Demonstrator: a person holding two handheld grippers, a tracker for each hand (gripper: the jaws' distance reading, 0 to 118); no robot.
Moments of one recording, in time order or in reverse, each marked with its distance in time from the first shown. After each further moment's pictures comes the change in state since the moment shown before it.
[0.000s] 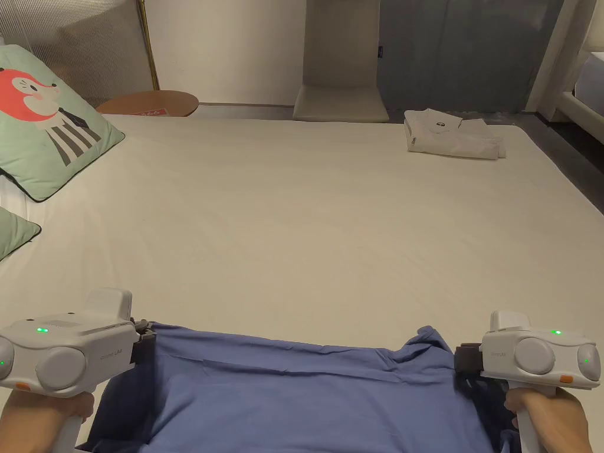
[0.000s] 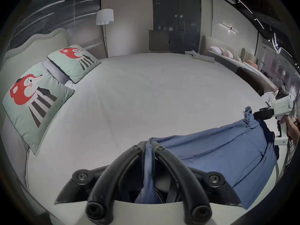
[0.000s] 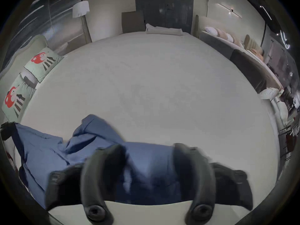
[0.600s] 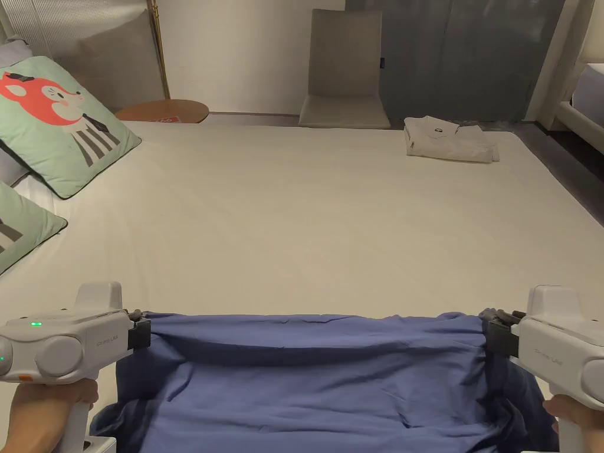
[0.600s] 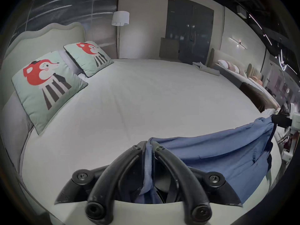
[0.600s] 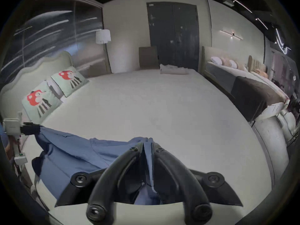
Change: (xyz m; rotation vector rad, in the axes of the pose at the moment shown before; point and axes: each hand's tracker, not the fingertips) left arm -0.013 -0.039 0.065 0.071 0.023 0.138; right arm 0.007 -0.057 0.162 0.365 0.122 0.048
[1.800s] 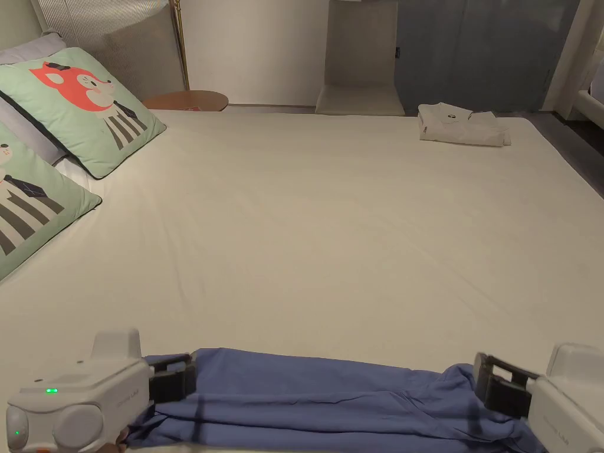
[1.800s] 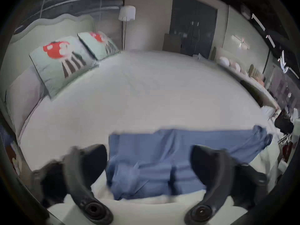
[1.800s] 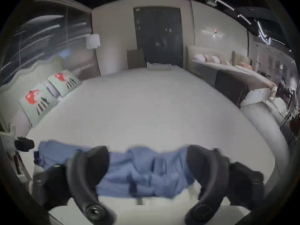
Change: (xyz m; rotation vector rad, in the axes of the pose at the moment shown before) left arm 0.012 -0.103 0.084 0.077 -0.006 0.062; right arm -0.045 -0.092 0.092 0.107 -0.110 -0.072
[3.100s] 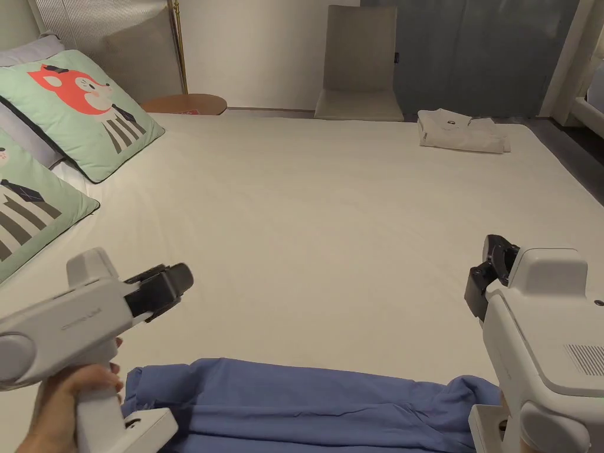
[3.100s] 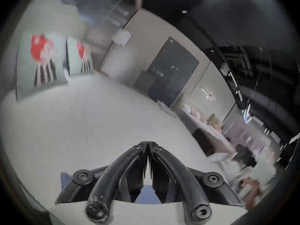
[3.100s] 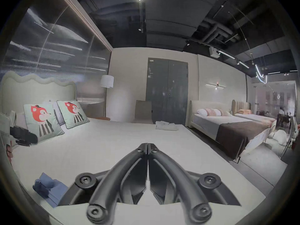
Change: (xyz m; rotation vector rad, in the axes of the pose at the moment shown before) left arm -0.031 0.088 0.016 0.118 -0.451 0.390; right arm -0.084 0.069 0.013 0.418 0.008 0.160
